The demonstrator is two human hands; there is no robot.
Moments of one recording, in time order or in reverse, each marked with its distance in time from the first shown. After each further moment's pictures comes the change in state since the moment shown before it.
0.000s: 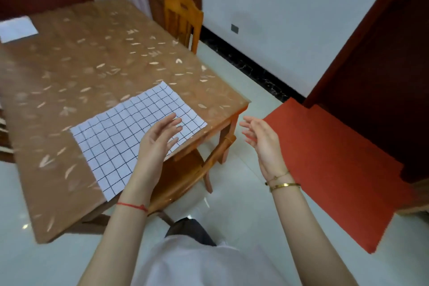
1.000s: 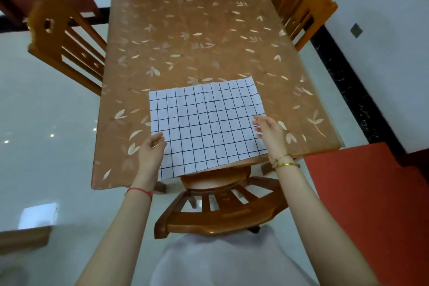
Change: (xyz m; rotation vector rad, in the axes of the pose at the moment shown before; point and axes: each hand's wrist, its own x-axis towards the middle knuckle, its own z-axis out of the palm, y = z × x) left_hand 0.088 -0.101 -0.185 0.075 0.786 -0.314; right_hand 0.169 0.073 0.204 -0.389 -0.400 0.139
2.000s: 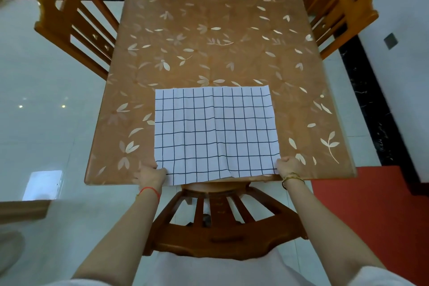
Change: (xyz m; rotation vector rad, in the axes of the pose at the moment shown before) left_hand 0.102 -0.162 0.016 0.376 0.348 -0.443; right_hand 0.089 0.092 -0.036 -0.619 0.093 0.344
